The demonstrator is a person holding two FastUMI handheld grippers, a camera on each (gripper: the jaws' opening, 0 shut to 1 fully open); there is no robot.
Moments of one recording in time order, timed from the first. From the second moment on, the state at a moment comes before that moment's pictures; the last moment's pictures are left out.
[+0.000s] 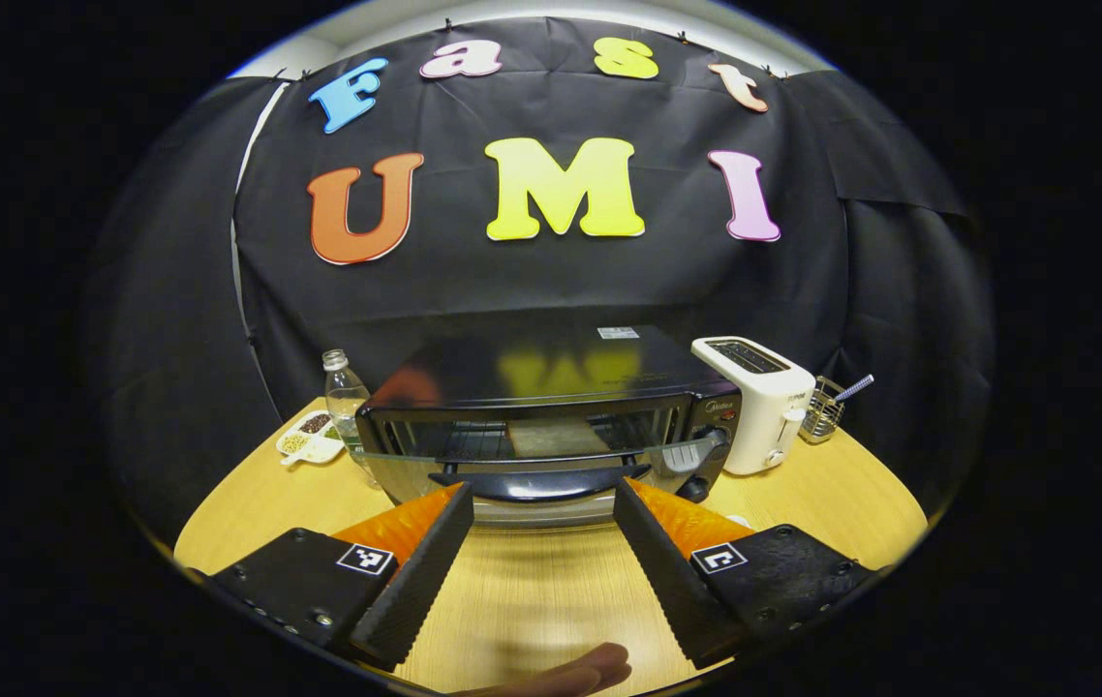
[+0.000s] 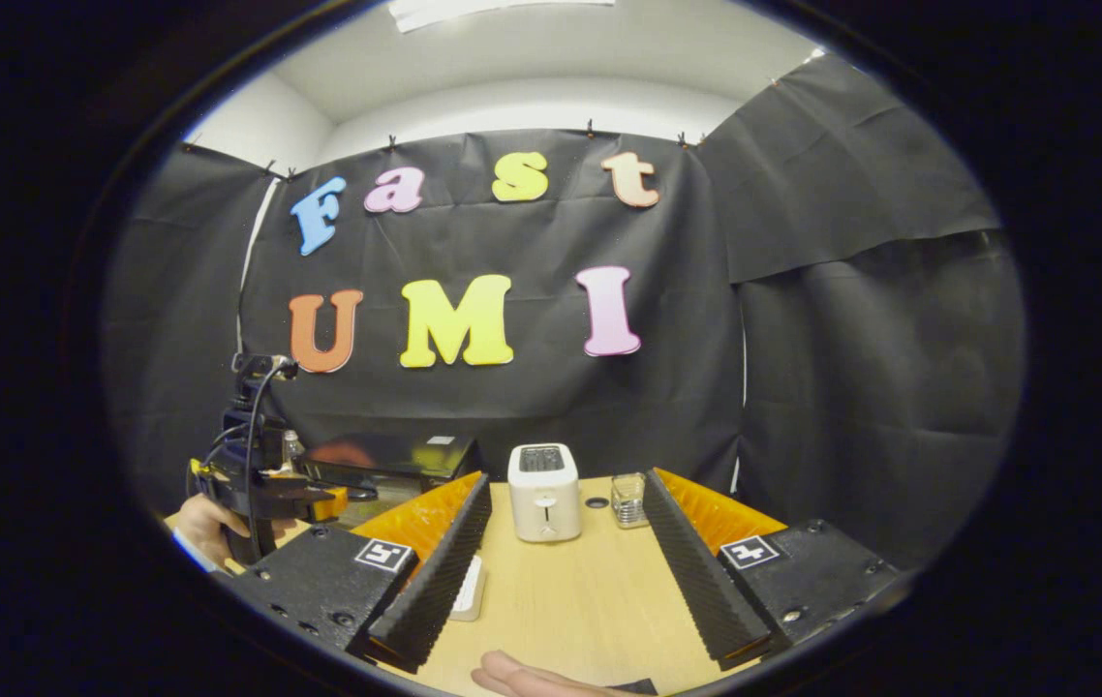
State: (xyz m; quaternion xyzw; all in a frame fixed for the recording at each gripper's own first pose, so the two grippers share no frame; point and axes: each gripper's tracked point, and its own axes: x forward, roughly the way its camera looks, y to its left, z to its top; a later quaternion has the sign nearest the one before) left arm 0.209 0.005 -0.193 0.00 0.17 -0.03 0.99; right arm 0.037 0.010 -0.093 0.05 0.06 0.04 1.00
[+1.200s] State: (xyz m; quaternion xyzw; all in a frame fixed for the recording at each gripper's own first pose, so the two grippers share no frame) left arm -0.054 0.018 -0.044 -0.02 -0.04 0.02 1.00; right arm -0.066 0.028 -0.067 0.03 0.01 0.04 1.00
